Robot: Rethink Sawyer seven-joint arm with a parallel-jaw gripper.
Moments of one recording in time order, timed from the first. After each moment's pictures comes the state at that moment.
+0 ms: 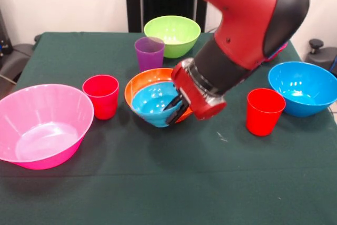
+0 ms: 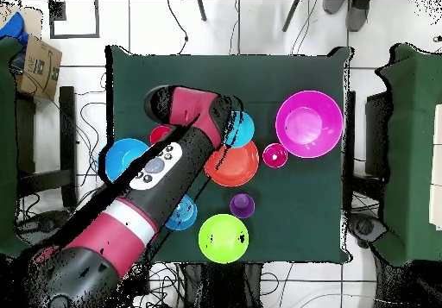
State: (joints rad) arm 0.28 0.06 -0.92 1.04 0.57 0.74 2.48
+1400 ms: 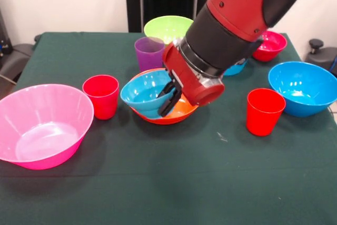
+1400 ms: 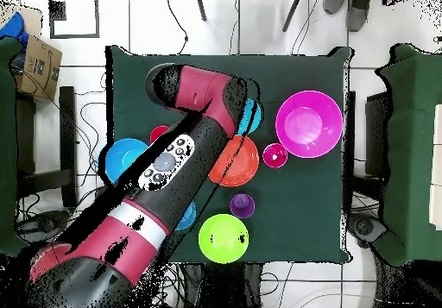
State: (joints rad) arm 0.22 0.00 -0.93 0.97 0.57 0.80 2.48
